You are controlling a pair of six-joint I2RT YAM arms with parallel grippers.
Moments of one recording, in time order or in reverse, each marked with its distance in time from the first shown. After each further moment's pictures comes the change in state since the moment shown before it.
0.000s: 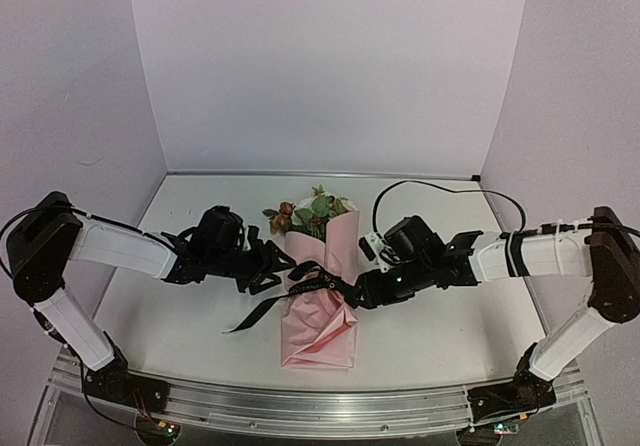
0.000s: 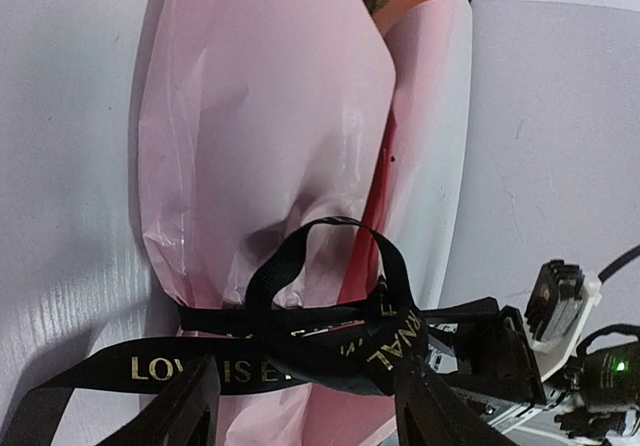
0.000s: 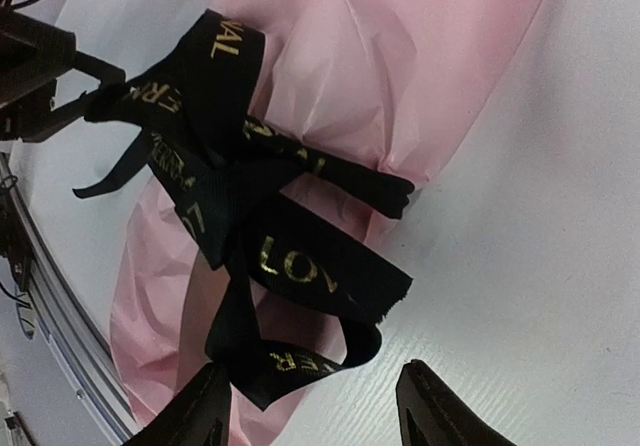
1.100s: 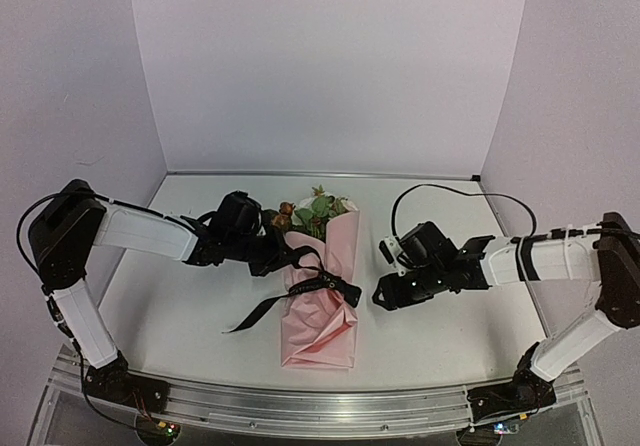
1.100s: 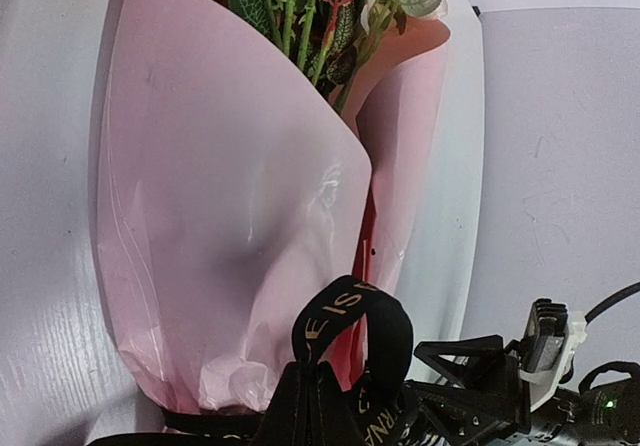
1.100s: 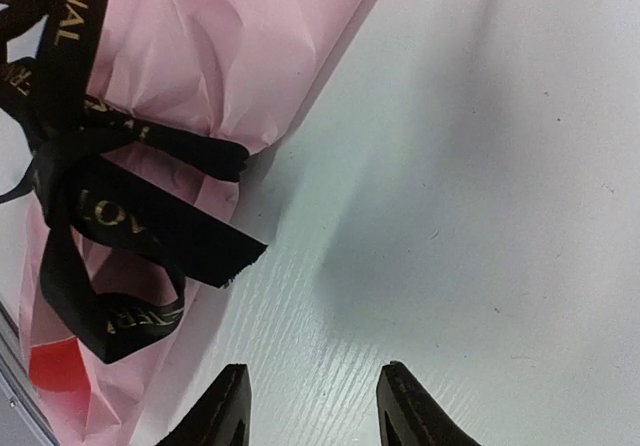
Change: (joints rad) left arm 0.009 0.155 0.199 -0.075 -0.054 0.065; right arm -0.043 -0.065 -0.087 -0.056 0.131 -0.051
